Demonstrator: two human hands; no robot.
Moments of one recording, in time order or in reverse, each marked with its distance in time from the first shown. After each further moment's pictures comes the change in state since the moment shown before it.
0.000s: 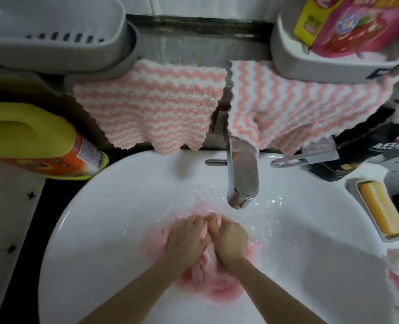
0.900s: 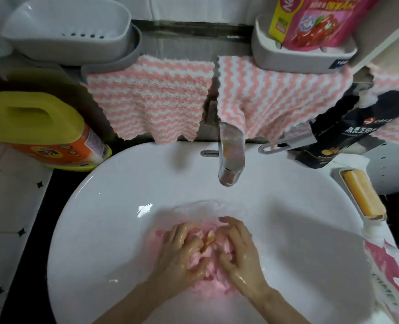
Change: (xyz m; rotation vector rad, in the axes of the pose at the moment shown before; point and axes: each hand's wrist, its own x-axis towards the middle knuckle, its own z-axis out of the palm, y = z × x) left_hand -0.074 0.006 -0.001 -0.120 0.394 0.315; right_hand -0.075 0.030 -0.038 0.325 0.099 -0.503
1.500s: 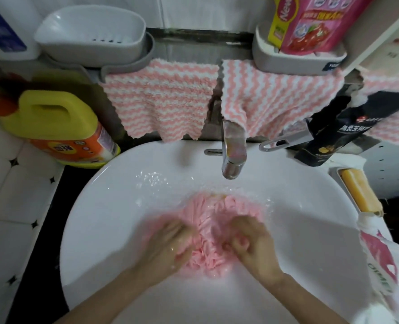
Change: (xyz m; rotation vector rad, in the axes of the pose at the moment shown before) left_hand -0.007 -0.029 -0.027 0.000 -0.117 0.121; right_hand 0.005 0.017 -0.023 -0.209 -0.007 -0.065
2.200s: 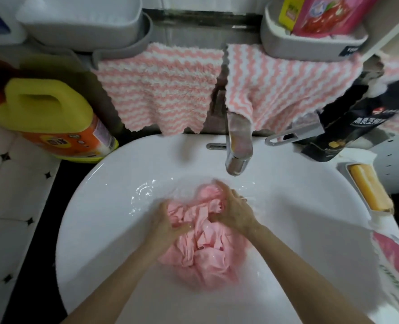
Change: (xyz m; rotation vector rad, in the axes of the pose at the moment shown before) left_hand 0.026 -0.024 0.010 -0.419 -0.157 -0.931; right_hand 0.086 -0.002 0.036 -0.066 -0.495 0.468
